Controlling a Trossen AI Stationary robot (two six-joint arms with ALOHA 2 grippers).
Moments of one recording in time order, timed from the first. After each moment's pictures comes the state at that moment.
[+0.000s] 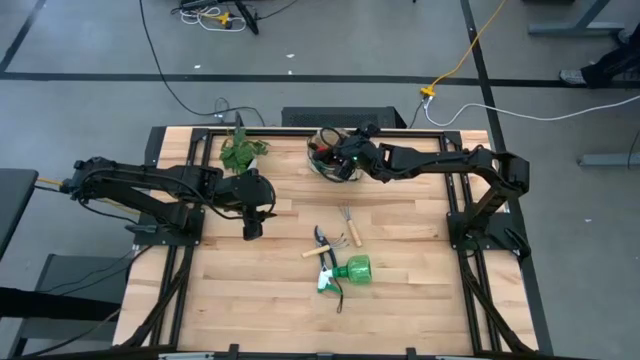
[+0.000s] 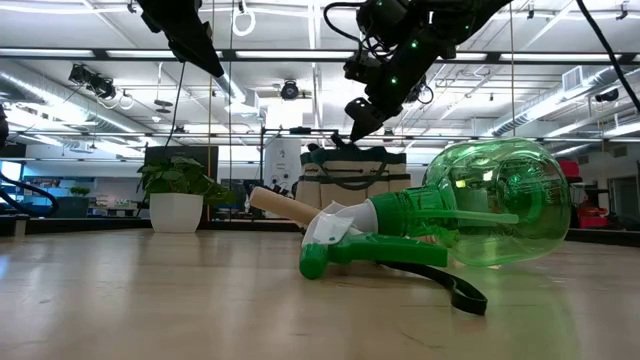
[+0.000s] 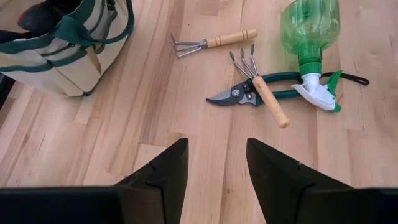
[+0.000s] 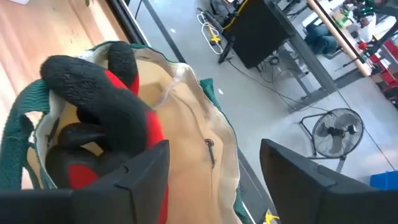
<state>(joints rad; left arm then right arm) -0.08 1.14 1.04 -0.74 -0.18 -0.17 -0.25 1.66 1.19 -0.19 0.65 -0.23</state>
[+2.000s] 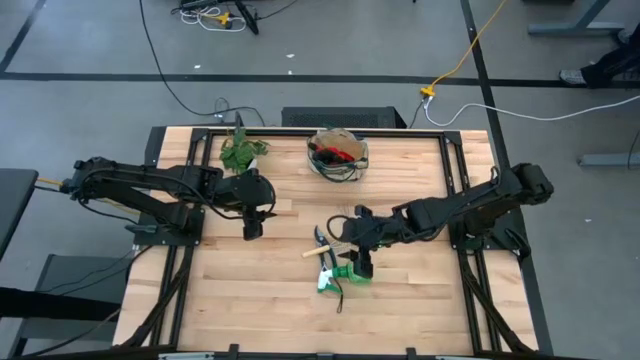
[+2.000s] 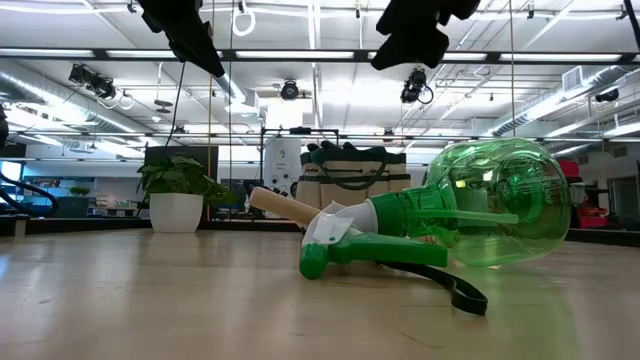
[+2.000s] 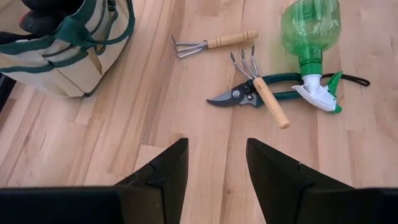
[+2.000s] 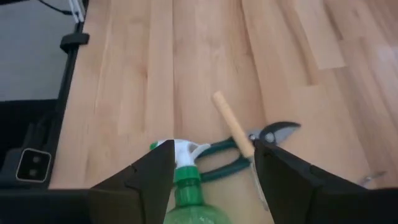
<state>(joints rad) -0.08 1.14 1.04 -0.73 -0.18 -0.17 0.29 1.53 1.19 -0.45 0.11 0.35</state>
